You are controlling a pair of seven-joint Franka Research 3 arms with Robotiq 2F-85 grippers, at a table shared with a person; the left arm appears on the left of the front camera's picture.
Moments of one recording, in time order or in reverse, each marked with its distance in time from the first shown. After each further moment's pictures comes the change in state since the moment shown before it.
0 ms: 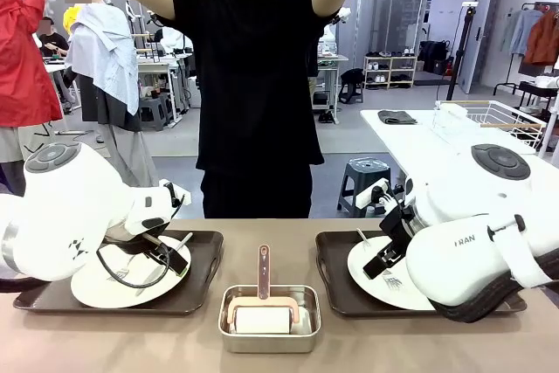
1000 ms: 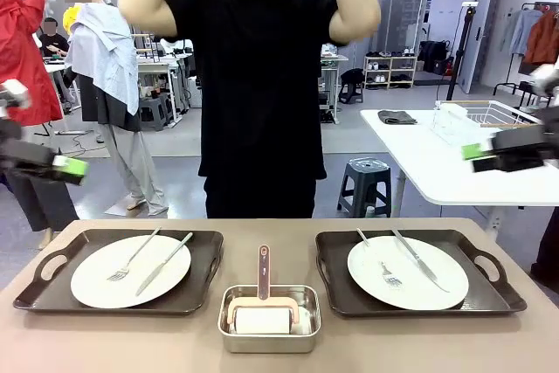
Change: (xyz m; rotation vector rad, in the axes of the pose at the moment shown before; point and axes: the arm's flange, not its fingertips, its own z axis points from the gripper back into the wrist) left arm -0.077 0.200 0.165 -0.755 -0.484 0.228; right arm -0.075 -0.182 0.191 0.639 -0.559 -0.455
